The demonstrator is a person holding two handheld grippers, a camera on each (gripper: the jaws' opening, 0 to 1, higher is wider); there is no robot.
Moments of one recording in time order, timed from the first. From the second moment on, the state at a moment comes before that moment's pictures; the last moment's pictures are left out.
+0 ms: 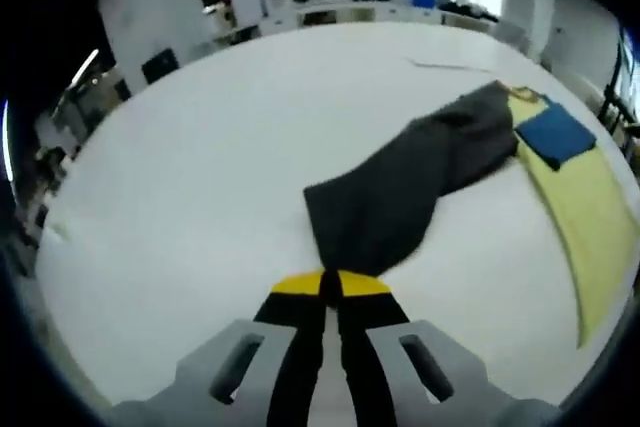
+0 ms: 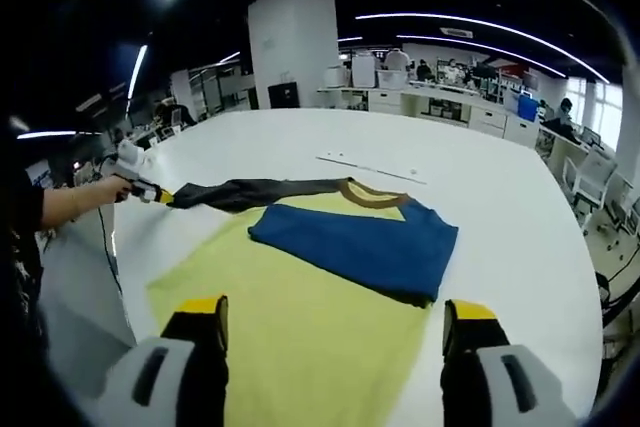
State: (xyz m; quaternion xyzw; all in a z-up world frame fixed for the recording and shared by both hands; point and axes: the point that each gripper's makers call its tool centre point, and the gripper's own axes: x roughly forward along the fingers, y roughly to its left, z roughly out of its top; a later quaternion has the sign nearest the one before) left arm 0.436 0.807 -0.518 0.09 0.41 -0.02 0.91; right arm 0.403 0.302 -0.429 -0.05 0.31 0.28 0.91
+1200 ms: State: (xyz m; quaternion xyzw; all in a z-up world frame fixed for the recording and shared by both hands) left arm 0.466 0.842 -0.530 0.00 0.42 0.05 0.91; right arm 0.389 0.300 -0.429 -0.05 0.31 0.29 0.90
